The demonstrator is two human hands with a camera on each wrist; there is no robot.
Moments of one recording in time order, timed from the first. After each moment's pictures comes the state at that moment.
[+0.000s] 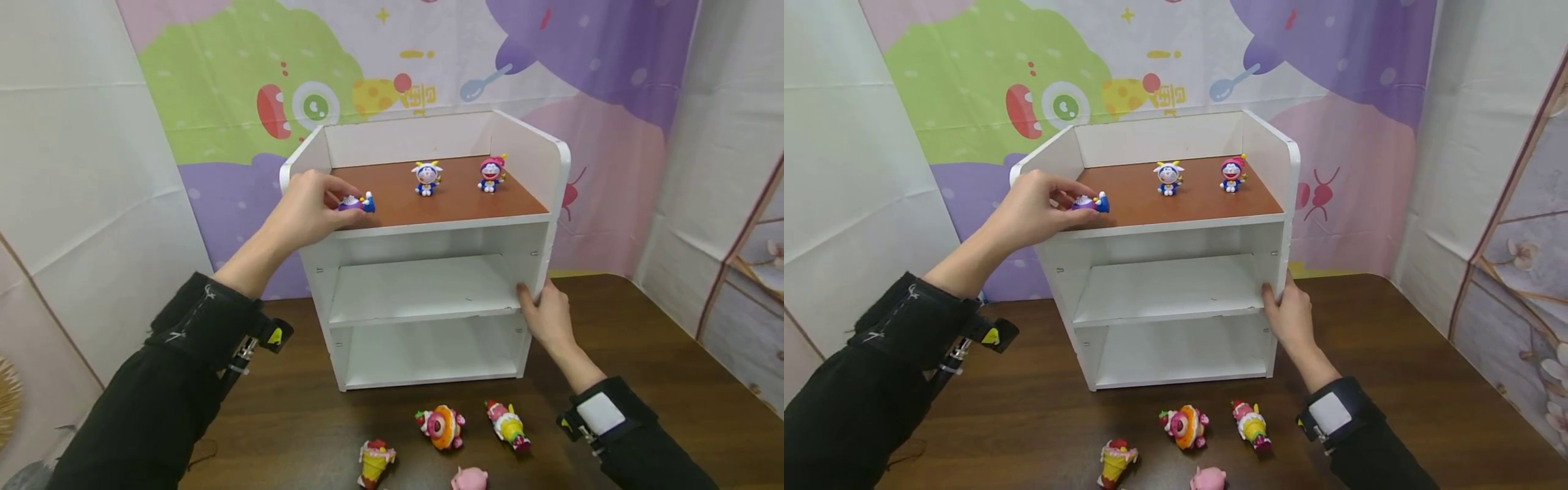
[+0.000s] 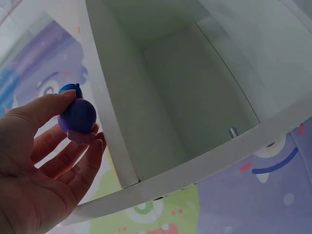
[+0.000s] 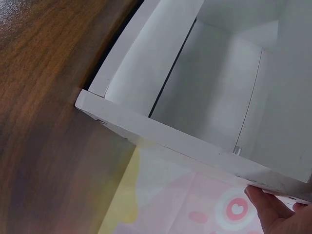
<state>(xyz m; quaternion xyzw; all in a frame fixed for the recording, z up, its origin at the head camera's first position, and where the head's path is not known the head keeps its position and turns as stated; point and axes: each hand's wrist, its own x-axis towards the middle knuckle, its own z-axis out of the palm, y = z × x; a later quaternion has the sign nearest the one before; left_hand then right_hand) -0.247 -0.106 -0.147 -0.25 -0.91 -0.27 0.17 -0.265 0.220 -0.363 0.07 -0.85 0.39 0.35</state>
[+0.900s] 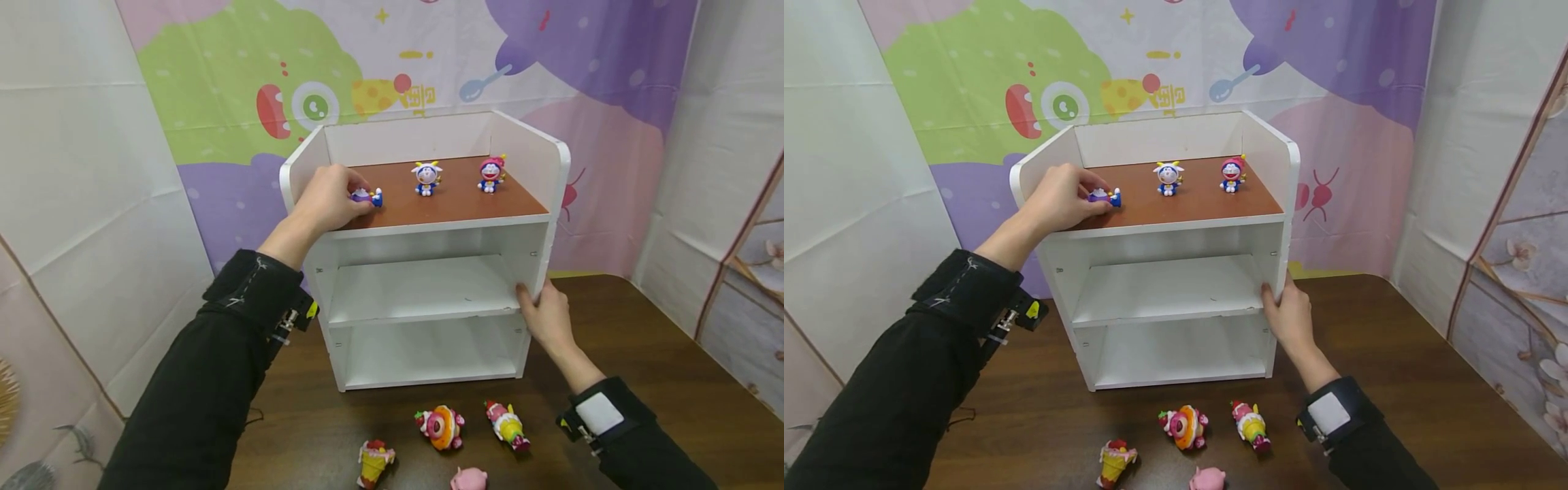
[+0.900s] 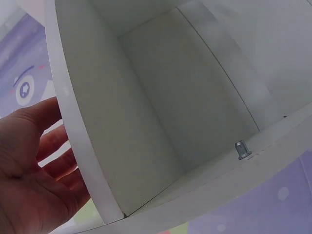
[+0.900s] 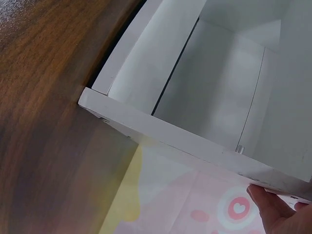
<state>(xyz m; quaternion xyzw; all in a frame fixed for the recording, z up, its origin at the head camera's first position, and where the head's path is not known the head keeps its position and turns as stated) -0.282 -0.086 -0.147 -0.19 -0.95 -0.21 0.15 -0.267 0.222 -0.365 0.06 -0.85 0.38 0.35</state>
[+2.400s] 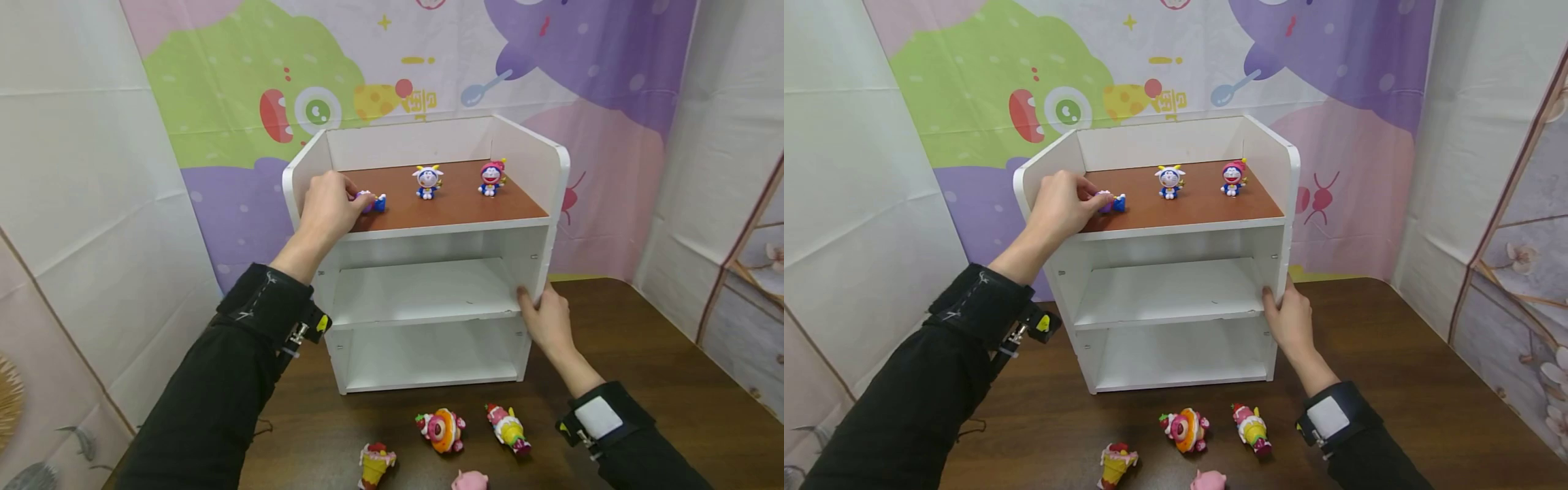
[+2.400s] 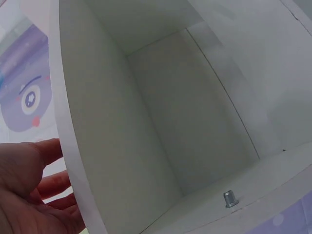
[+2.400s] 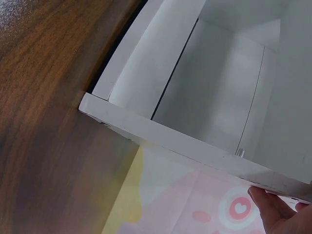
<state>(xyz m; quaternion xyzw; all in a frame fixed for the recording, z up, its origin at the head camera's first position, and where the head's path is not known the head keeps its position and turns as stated) -0.272 -0.077 -0.157 -0.07 -0.94 -0.28 0.20 -0.267 0.222 -0.367 0.06 -0.85 0.39 0.35</state>
